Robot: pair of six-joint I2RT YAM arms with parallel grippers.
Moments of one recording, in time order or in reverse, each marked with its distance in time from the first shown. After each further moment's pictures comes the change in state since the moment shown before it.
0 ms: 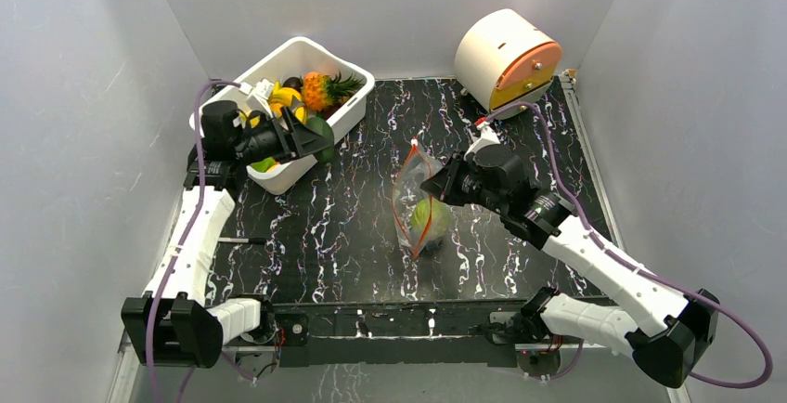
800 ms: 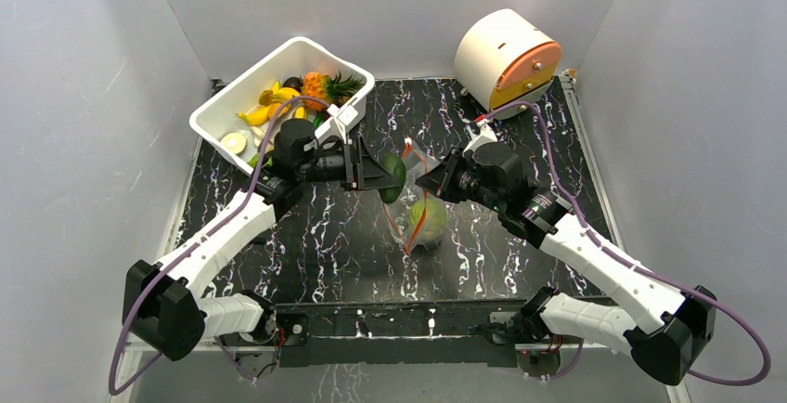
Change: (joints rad) left arm -0.478 0.059 -0.115 0.294 0.024 -0.226; right arm 0.000 0.021 0.000 0.068 -0.024 0.070
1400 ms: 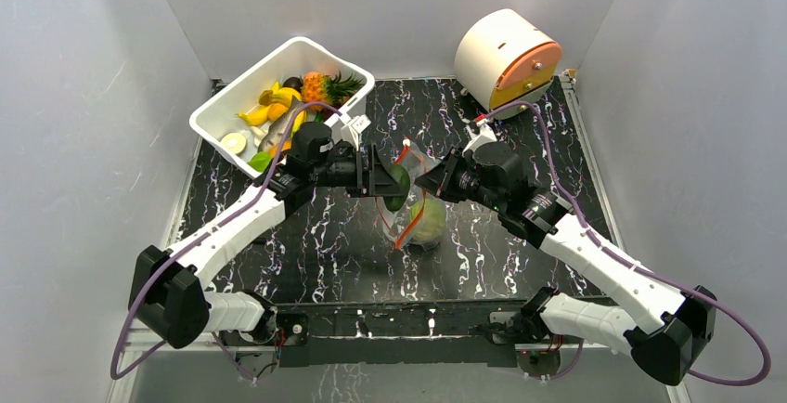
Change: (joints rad) left arm -0.067 0.069 0.015 -0.106 -0.089 0.064; right arm 0.000 -0.001 0.000 0.009 -0.012 0.000
